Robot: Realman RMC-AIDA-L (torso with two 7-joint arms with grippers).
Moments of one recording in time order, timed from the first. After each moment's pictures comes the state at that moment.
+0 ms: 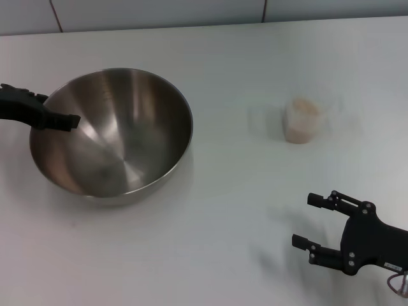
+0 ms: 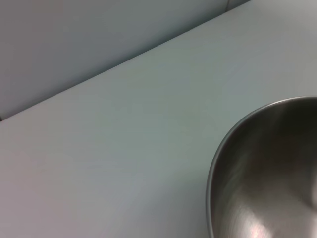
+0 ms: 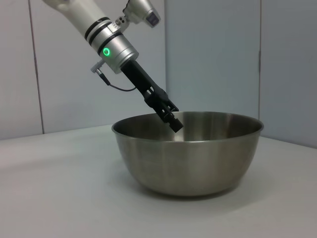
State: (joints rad) left arm -0.64 -2.06 0.76 1.01 2.55 1.34 -1.97; right arm 0.24 2.06 -0.52 -0.28 -1.98 -1.62 0.58
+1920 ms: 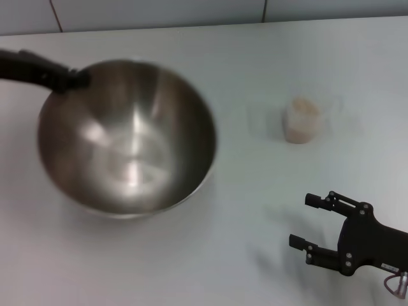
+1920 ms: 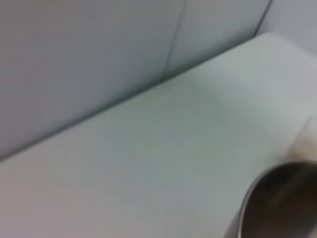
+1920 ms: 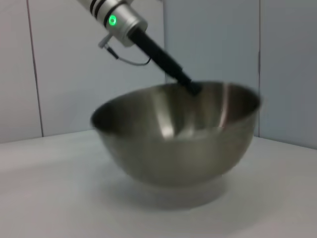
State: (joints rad) left arm -0.75 -2.05 0.67 1.07 2.46 1.56 -2.06; right arm 0.23 2.07 -0.52 -0.28 -1.98 -1.62 0.58
